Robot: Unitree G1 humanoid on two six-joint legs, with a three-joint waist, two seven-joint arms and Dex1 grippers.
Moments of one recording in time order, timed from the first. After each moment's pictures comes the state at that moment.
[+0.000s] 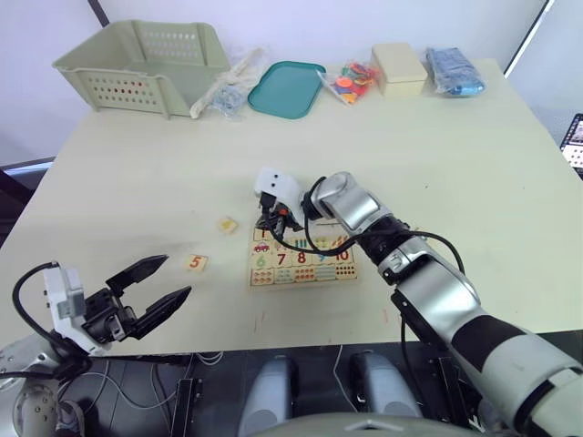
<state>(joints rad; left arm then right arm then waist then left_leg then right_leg) 0.34 0.64 0.58 -0.14 -0.75 0.17 -1.24 -1.14 0.09 0.38 0.85 -0.05 0.43 1.00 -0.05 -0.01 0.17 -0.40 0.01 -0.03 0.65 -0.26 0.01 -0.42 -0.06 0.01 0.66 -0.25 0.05</state>
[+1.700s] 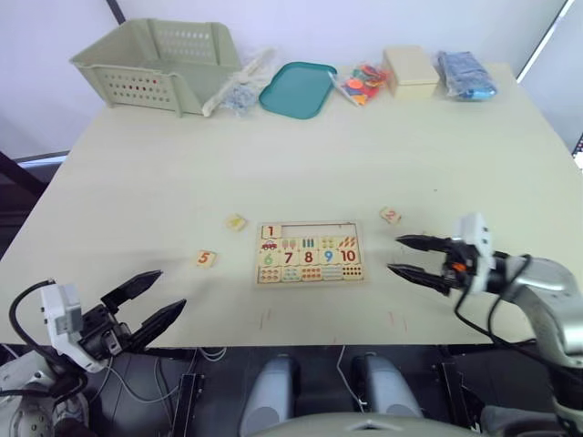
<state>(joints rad) 0.40 0.62 0.59 -0.10 -0.73 0.14 -1.24 -0.02 -0.61 -0.19 -0.37 0.43 0.45 1.14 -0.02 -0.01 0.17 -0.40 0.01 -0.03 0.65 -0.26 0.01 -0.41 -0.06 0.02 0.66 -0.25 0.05</state>
